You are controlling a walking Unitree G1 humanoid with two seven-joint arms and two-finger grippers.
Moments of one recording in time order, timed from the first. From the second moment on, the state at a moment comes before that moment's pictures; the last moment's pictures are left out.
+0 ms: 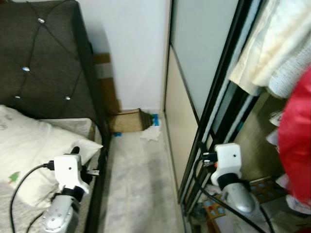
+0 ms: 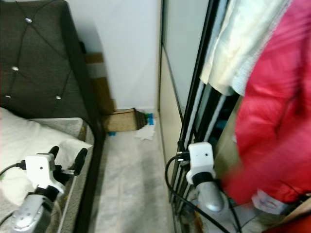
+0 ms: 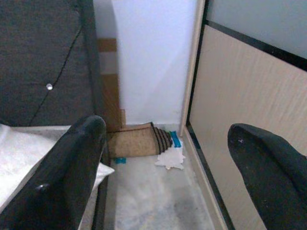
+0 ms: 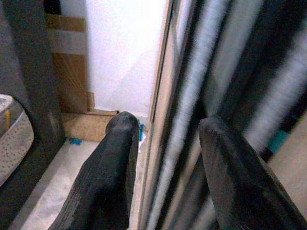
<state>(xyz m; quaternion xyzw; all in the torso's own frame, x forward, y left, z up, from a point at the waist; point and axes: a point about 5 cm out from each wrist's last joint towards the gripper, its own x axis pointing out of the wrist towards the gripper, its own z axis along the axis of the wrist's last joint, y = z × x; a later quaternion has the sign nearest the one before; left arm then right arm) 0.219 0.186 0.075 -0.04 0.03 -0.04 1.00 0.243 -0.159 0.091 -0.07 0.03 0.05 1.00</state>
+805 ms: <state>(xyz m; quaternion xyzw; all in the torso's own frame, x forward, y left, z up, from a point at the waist) 0.221 0.183 0.075 -0.06 0.04 -0.04 1.00 0.242 -0.159 0.090 -0.07 0.03 0.05 1.00</state>
